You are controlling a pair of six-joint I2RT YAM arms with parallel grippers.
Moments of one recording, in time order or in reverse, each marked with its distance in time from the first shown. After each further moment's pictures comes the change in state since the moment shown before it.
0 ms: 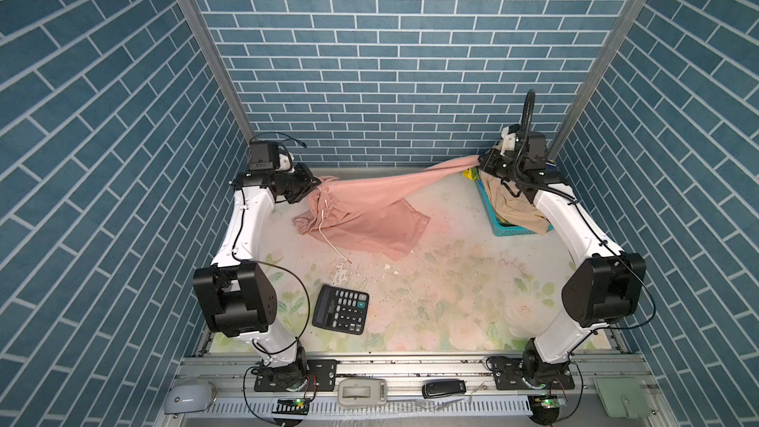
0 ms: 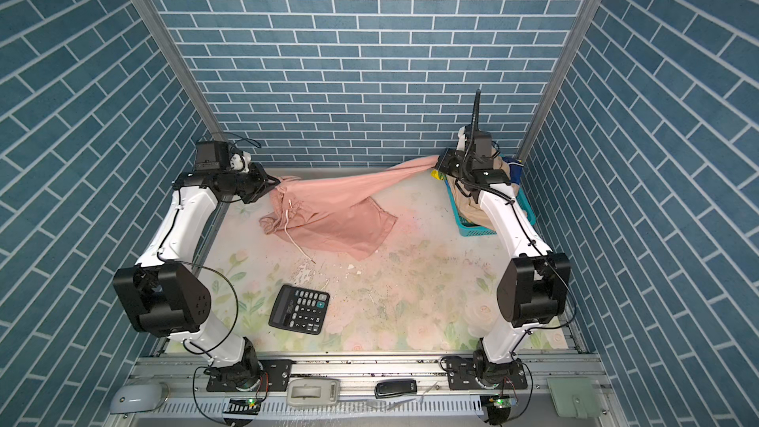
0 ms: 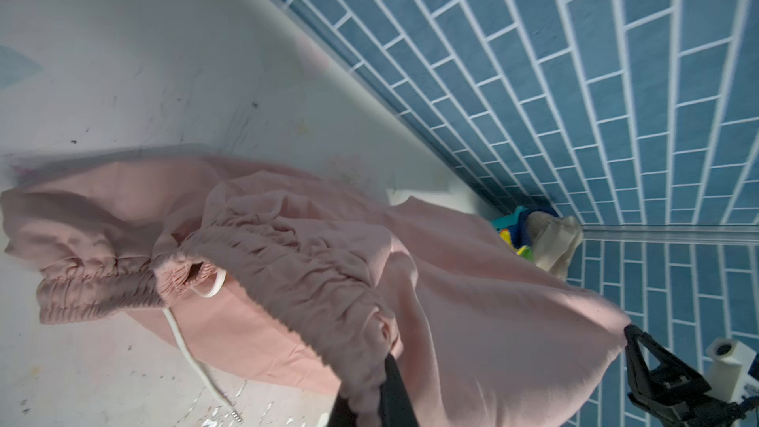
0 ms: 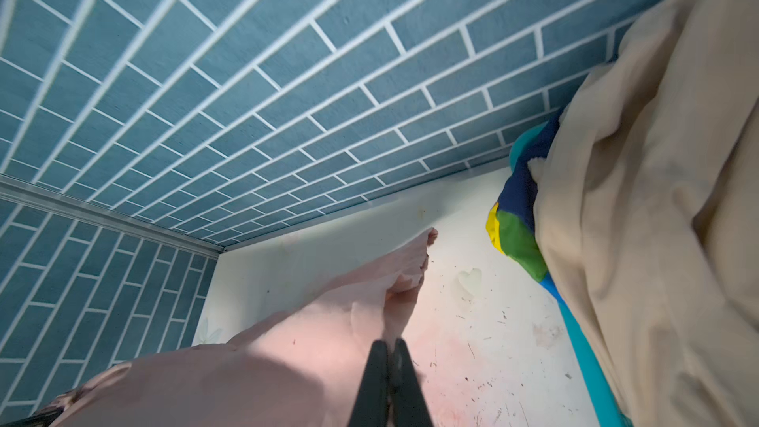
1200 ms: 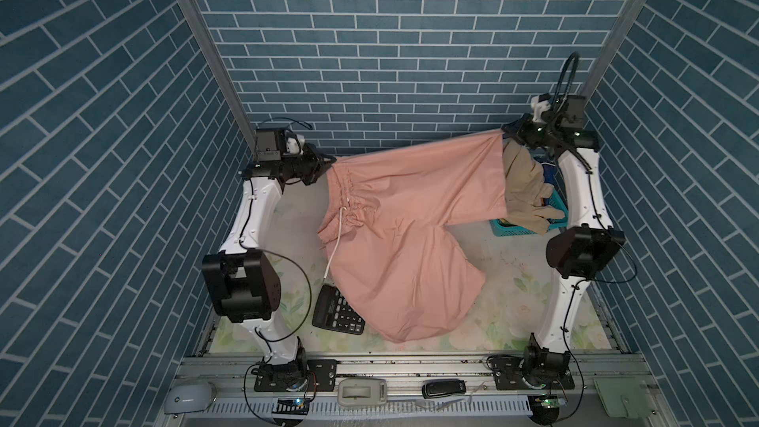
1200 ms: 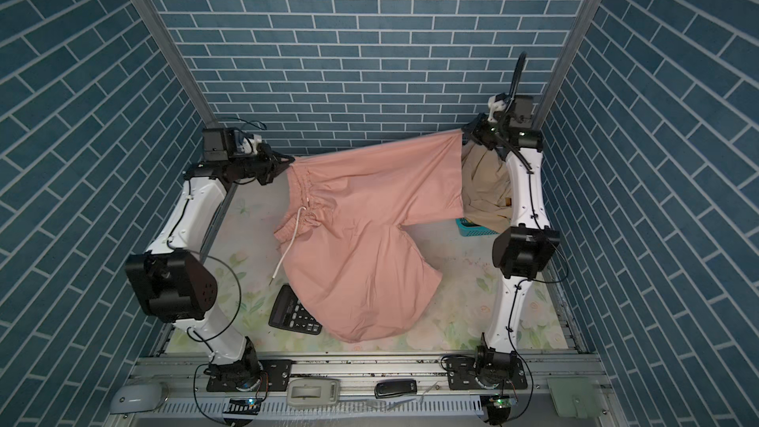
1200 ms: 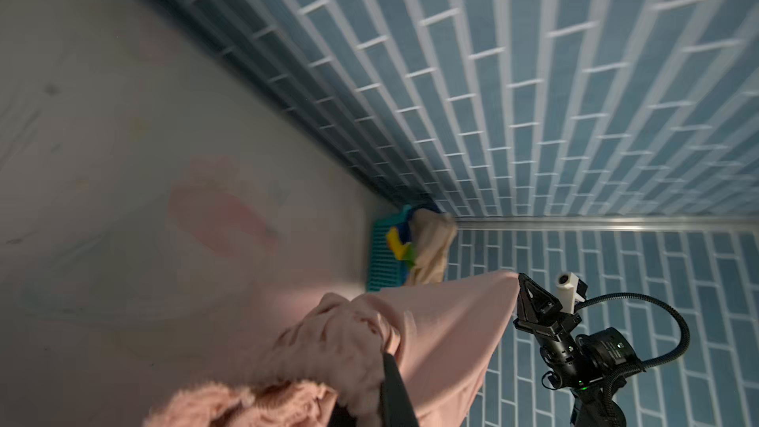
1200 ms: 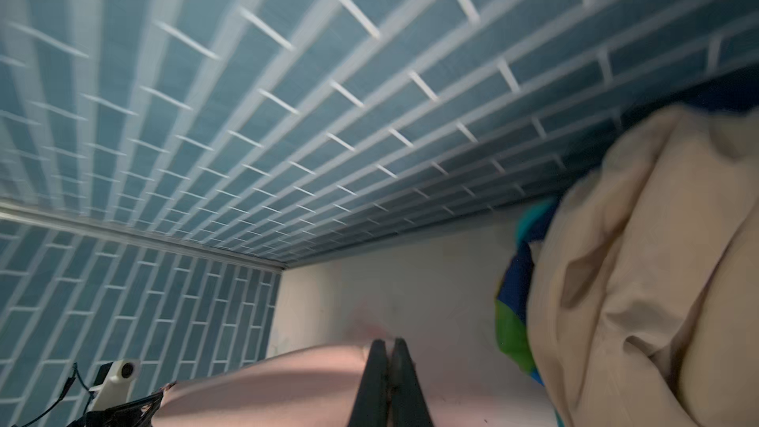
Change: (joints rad) left arm -0.038 0.145 0.058 0.180 0.181 -0.235; right arm -0.207 0.536 0.827 -0.438 -0.323 0.000
